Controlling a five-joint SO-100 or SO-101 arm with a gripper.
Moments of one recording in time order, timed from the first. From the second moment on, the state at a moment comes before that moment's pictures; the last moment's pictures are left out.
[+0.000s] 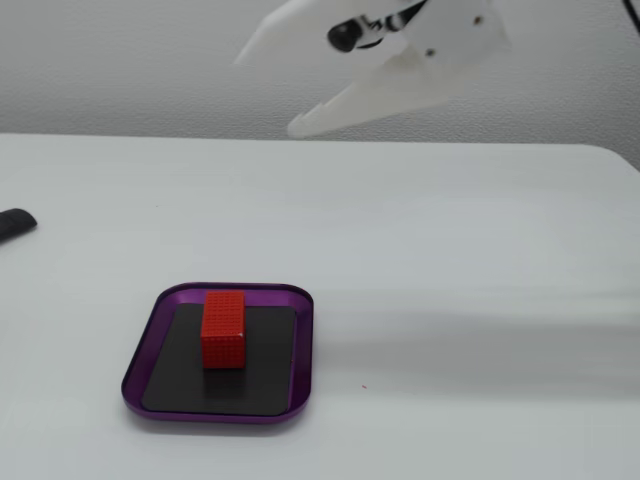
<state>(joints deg) 3.3 137.4 123.0 36.7 -12.5</state>
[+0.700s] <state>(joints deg) 3.3 191.9 168.3 58.7 -1.3</state>
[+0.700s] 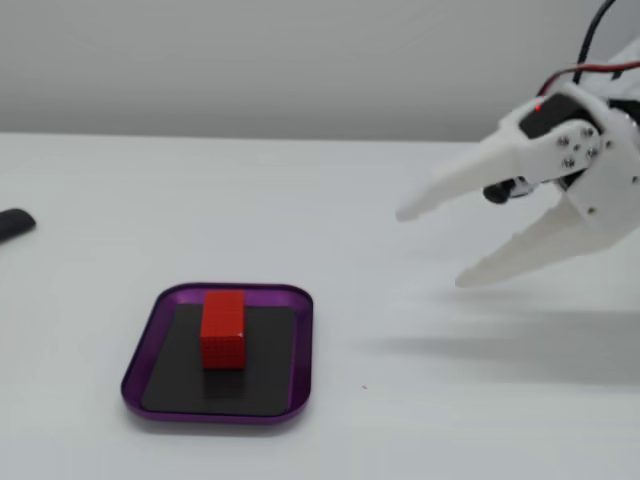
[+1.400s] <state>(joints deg) 3.2 191.9 175.4 70.2 6.0</state>
